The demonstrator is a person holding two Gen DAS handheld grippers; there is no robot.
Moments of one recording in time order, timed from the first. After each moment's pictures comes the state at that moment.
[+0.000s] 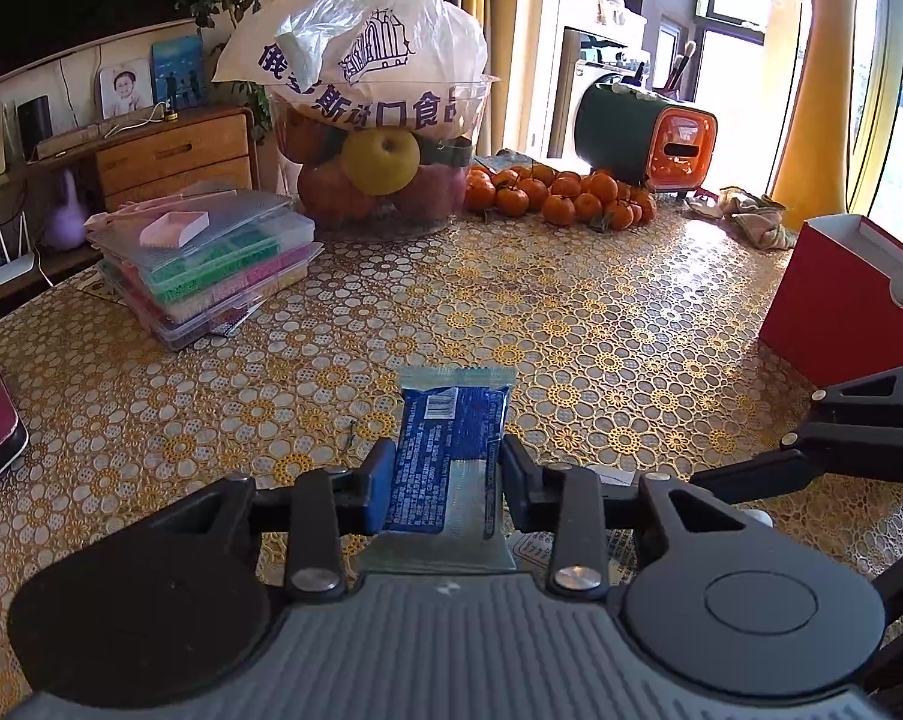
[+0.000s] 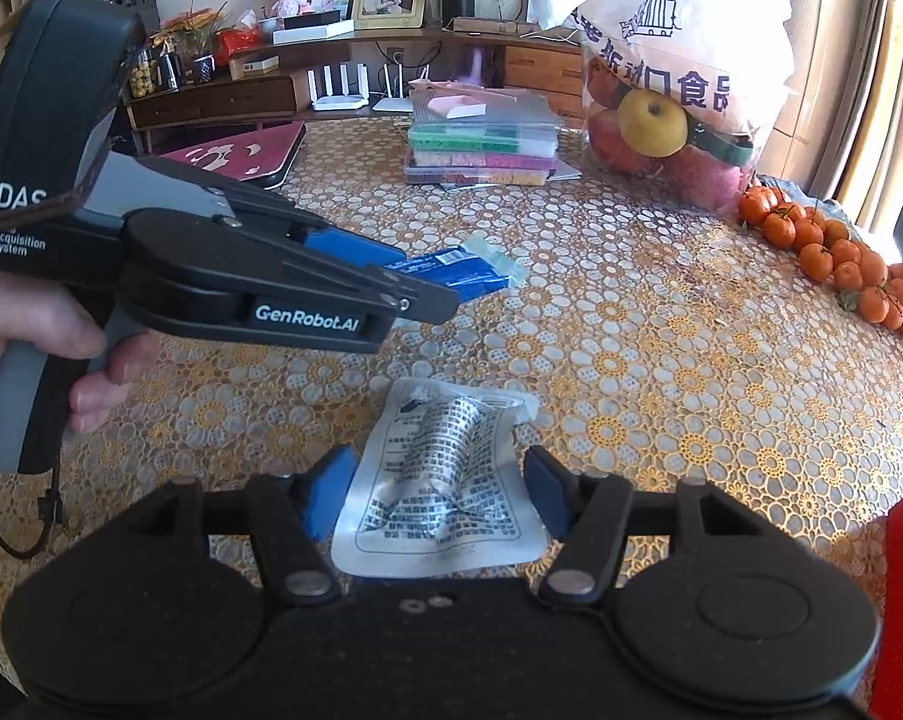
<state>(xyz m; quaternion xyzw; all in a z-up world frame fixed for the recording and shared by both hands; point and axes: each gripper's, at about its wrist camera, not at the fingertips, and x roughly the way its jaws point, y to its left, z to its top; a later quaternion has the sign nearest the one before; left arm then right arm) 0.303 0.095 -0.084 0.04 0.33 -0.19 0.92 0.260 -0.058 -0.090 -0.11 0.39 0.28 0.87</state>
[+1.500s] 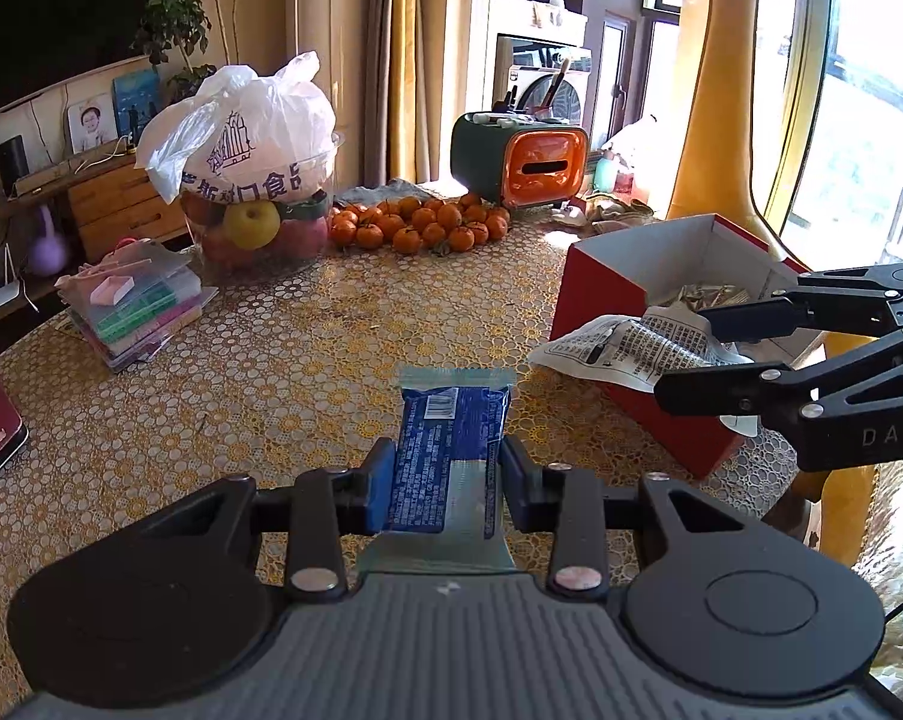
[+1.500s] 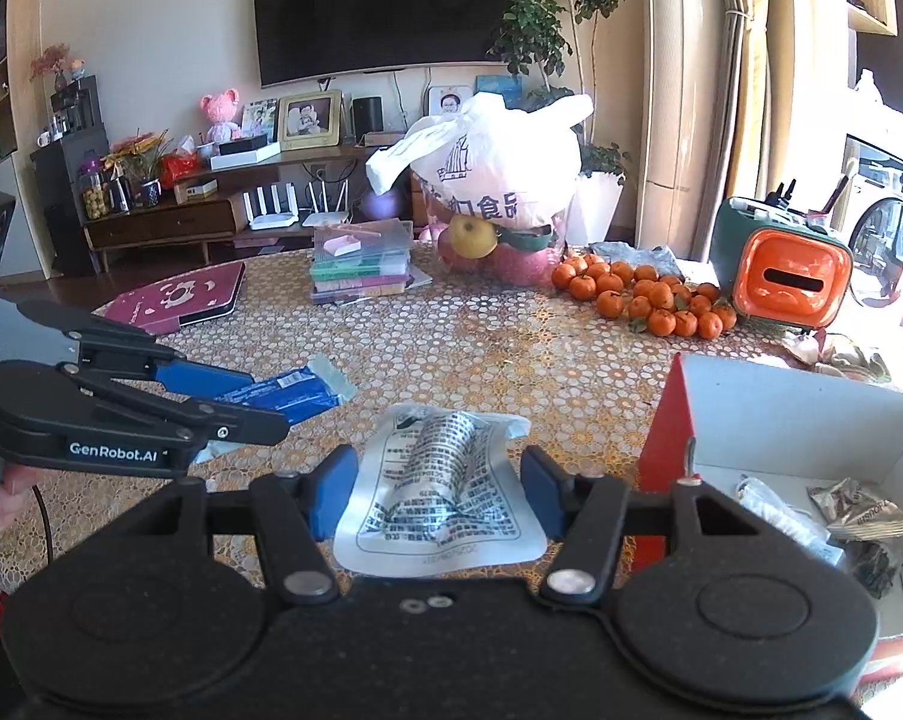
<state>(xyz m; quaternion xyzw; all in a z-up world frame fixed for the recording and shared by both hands) 0.173 -0.011 0.011 0.06 0.33 -0.21 0.92 0.172 -0.207 0.011 -0.04 0.30 0.22 0.93</state>
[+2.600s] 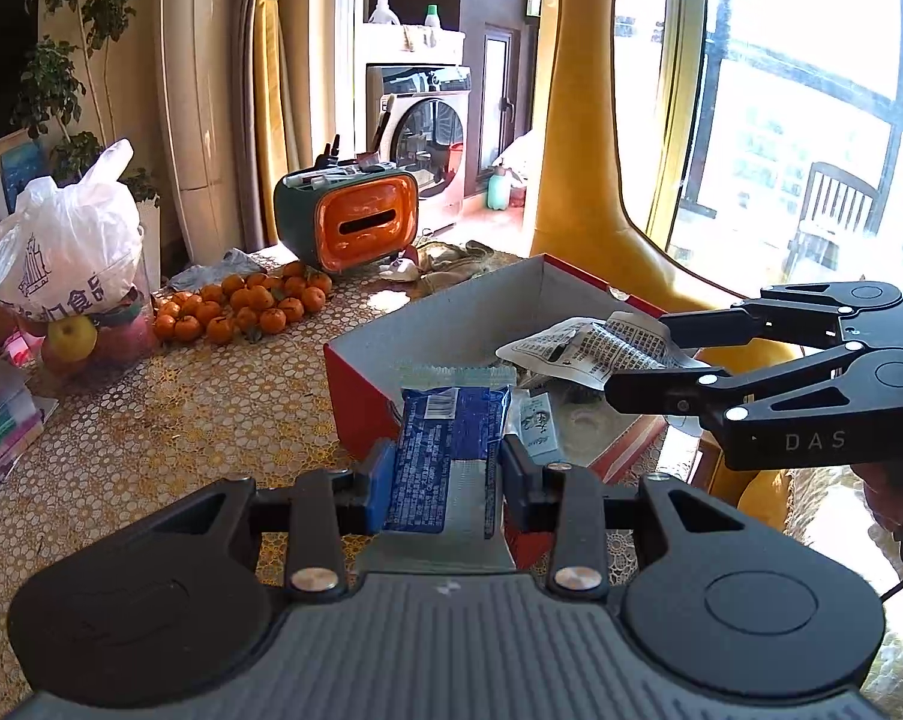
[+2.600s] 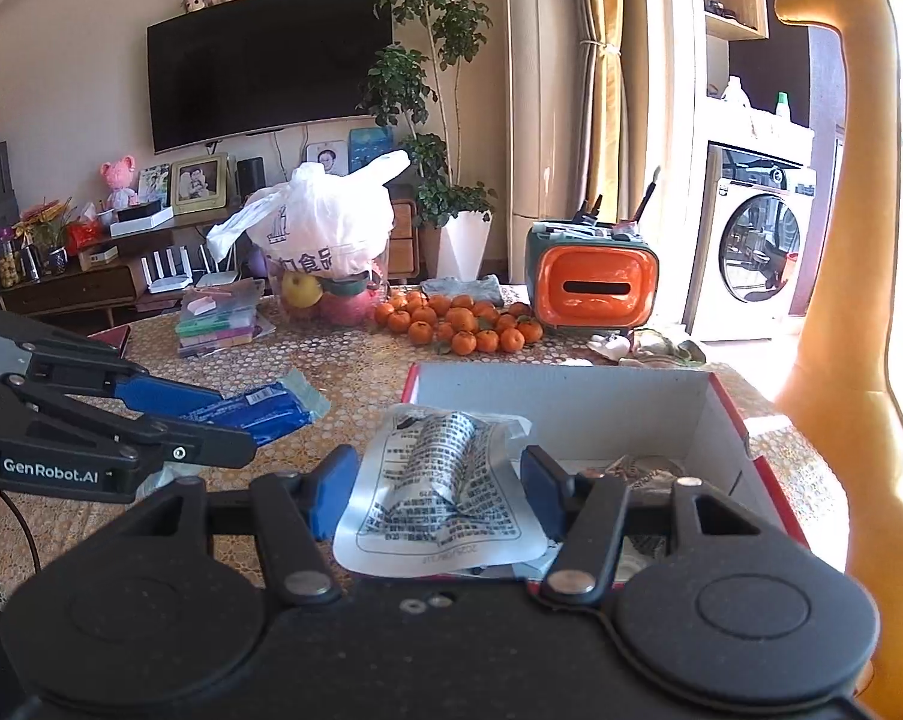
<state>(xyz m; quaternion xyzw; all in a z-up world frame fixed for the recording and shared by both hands) 0.166 -0.169 0.044 0.09 0.30 -0.30 0.90 0.136 -0.352 0.035 -0.01 0.26 0.12 0.96</state>
